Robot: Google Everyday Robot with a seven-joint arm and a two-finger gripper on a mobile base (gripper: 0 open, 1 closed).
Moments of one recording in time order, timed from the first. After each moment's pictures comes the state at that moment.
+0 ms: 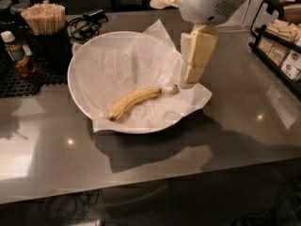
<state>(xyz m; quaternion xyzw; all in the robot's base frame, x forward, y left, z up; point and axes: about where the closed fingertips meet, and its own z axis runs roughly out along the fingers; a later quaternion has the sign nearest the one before) 0.492 -0.031 1.017 -0.79 0.55 0.03 0.27</state>
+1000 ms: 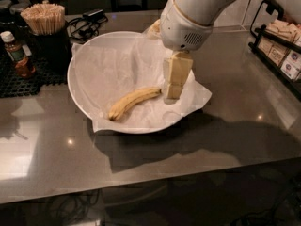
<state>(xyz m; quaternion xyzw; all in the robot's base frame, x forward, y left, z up) 0.519 -0.014 0.945 -0.77 0.60 0.06 0.21</state>
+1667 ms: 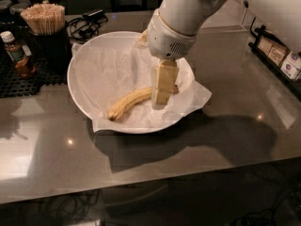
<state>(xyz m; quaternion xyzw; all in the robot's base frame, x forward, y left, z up) 0.521 0.014 0.920 -0.78 0.59 0.08 0.20</state>
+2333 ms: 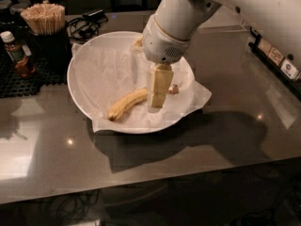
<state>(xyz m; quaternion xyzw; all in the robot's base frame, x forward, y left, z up) 0.521 0.023 0.909 -0.79 0.58 0.10 0.20</state>
